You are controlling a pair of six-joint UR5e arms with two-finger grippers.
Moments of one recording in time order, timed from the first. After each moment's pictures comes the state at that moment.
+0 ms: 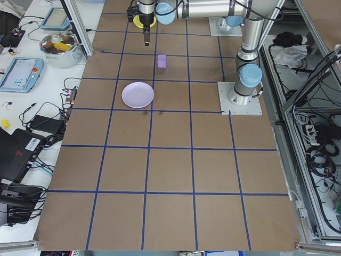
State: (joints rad) left arm -1.68 -1.76 -1.51 -1.35 1.59 -0.20; right arm 1.59 -1.40 1.51 -1.59 -1.56 -0.05
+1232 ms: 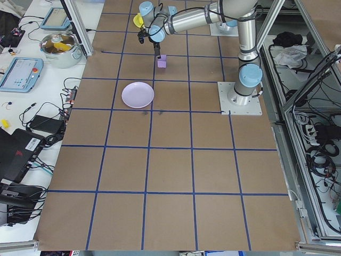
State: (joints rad) left arm -1.81 -1.98 -1.63 -1.30 1.53 -0.32; right arm 1.55 -1.61 1.59 -1.56 -1.56 -0.05
